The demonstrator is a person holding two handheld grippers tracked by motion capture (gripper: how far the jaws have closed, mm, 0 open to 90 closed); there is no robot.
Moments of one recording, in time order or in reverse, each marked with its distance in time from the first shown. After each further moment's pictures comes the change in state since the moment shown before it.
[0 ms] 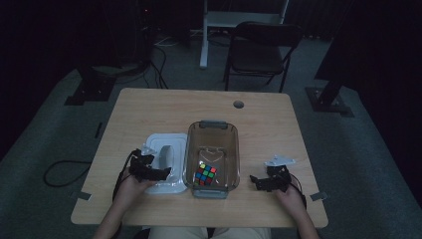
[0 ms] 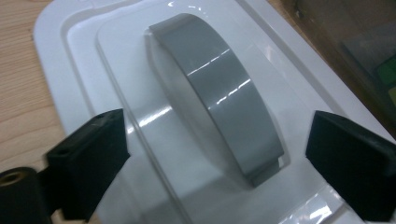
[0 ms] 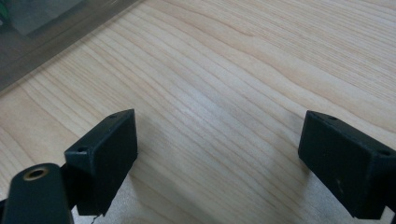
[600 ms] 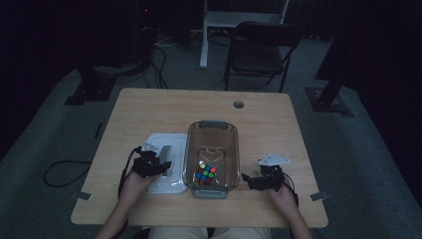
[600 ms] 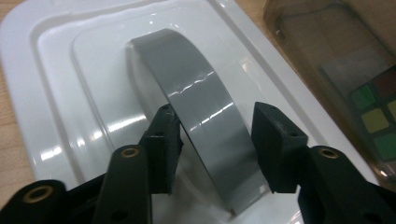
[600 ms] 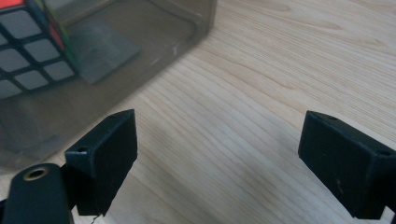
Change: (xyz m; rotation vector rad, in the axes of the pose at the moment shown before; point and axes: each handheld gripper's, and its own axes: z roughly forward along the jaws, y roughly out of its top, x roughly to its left) left arm 0.004 0.007 0.005 -0.031 -0.078 -0.072; right arm 0.025 0.020 -0.004 -0.084 0.049 -0.021
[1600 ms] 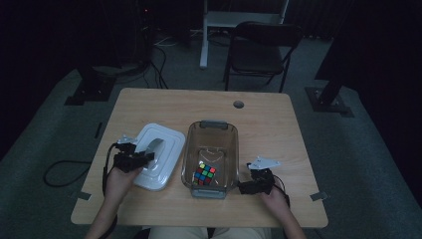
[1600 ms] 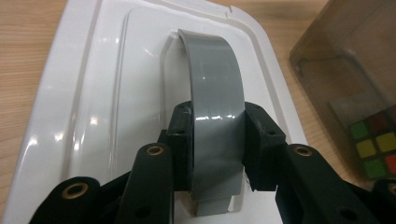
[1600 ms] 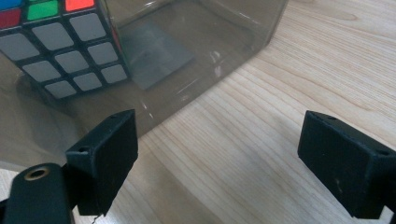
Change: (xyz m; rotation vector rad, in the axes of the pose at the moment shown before) left arm 0.037 0.008 -0.047 -0.075 0.030 -0.137; right arm 0.025 0.004 0.013 -0.009 0.097 -0.040
